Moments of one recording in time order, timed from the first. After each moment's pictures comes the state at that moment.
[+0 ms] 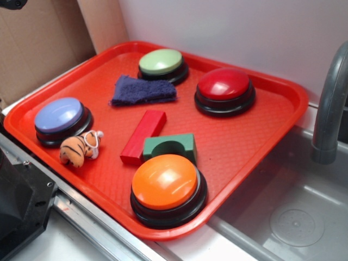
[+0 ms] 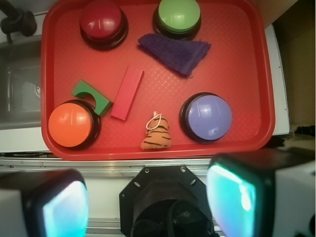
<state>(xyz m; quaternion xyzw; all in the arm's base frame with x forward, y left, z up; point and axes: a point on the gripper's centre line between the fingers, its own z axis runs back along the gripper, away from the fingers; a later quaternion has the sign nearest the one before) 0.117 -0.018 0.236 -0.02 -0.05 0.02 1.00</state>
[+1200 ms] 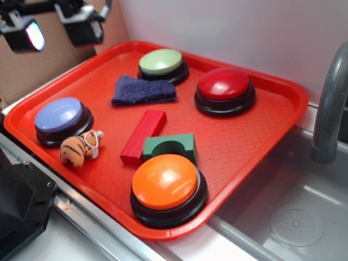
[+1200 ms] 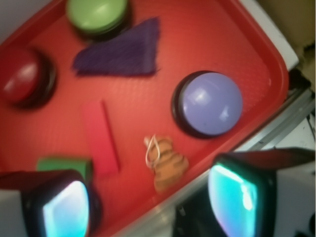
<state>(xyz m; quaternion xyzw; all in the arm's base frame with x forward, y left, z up) 0.172 -0.007 0.151 -0.02 -0.05 0.33 0.94</state>
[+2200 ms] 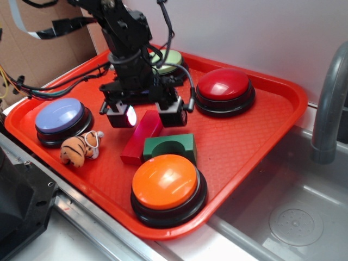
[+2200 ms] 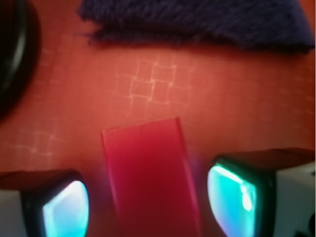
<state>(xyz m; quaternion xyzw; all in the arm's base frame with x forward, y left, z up) 0.230 -0.041 0.021 -0.03 -0.06 0.29 0.96</state>
